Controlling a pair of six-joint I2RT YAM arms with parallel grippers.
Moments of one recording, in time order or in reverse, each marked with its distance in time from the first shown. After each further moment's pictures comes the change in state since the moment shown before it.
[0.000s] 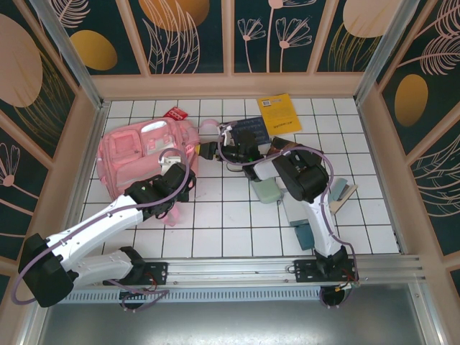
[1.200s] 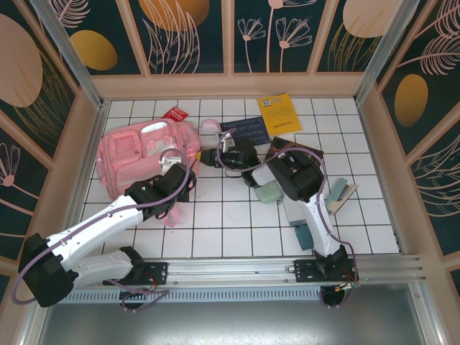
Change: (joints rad) left arm -0.001 0.000 0.000 -0.001 0.004 0.003; right arm 0.022 0.052 -0.050 0.124 -0.024 0.075
